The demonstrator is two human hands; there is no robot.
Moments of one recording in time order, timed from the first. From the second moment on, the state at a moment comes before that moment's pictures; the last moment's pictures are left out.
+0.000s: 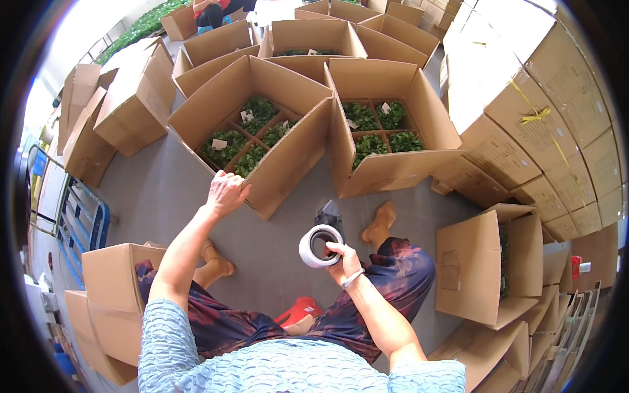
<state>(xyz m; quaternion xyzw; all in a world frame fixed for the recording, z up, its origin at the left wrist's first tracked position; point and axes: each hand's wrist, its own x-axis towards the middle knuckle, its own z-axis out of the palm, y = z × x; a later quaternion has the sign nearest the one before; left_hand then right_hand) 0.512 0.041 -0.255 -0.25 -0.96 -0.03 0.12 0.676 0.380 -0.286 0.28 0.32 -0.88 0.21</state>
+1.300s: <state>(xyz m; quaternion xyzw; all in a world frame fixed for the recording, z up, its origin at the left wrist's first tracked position) 0.617 0.059 -0.328 -0.11 -0.92 -0.38 0.04 0.628 0.386 -0.314 0.17 0.41 -0.87 0.20</state>
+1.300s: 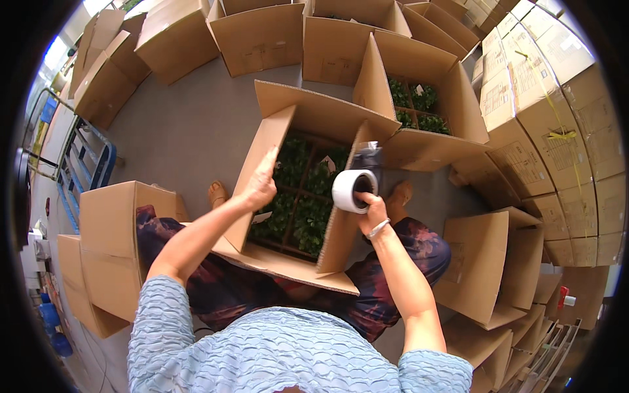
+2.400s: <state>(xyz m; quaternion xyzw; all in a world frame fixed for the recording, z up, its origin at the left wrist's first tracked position) 0.648 0.096 -0.403 -0.16 -0.97 -0.19 -0.07 0.641 0.321 -0.396 0.24 0.60 -0.71 0.29</state>
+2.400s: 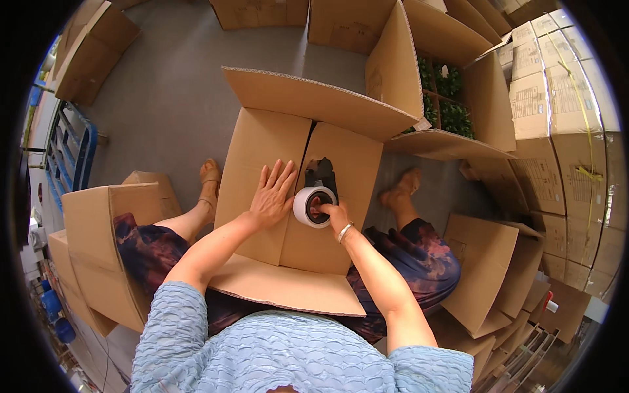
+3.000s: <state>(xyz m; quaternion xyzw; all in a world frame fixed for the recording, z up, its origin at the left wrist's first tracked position) 0.633 0.091 -0.406 -0.20 -0.97 -0.15 -0.07 0.625 0.382 -0.402 0.18 0.86 -0.47 -0.05</state>
